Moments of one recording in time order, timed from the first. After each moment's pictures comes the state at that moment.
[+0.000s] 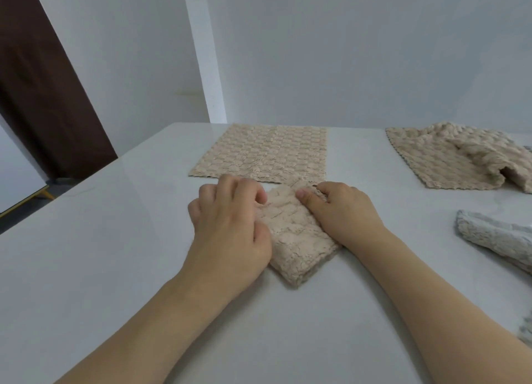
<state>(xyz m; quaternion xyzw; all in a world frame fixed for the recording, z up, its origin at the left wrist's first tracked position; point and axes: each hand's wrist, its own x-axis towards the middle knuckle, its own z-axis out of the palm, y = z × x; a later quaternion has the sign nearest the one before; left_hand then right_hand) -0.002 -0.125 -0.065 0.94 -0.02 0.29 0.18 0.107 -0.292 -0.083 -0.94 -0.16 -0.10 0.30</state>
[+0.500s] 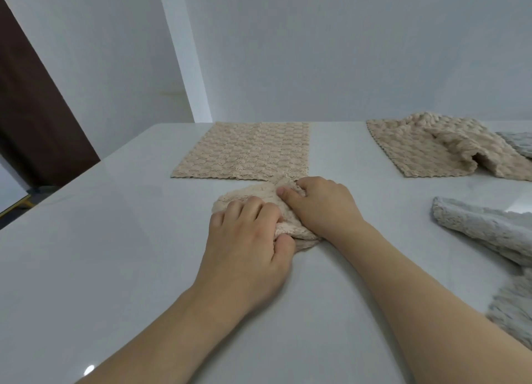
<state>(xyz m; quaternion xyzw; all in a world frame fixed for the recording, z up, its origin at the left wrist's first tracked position) 0.003 -0.158 -0.081 0.97 -0.07 0.22 0.10 0.107 -0.289 -0.081 -0.94 -0.16 -0.09 0.28</state>
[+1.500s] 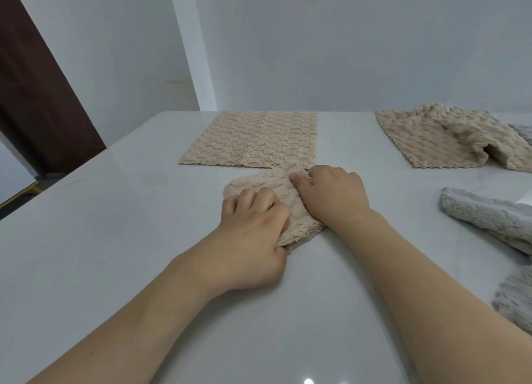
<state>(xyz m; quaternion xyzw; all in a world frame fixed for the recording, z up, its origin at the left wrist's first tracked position) 0.006 -0.139 -0.073 0.98 -0.17 0.07 0.06 0.103 -0.284 -0.079 -0.97 -0.13 -0.11 0.17</state>
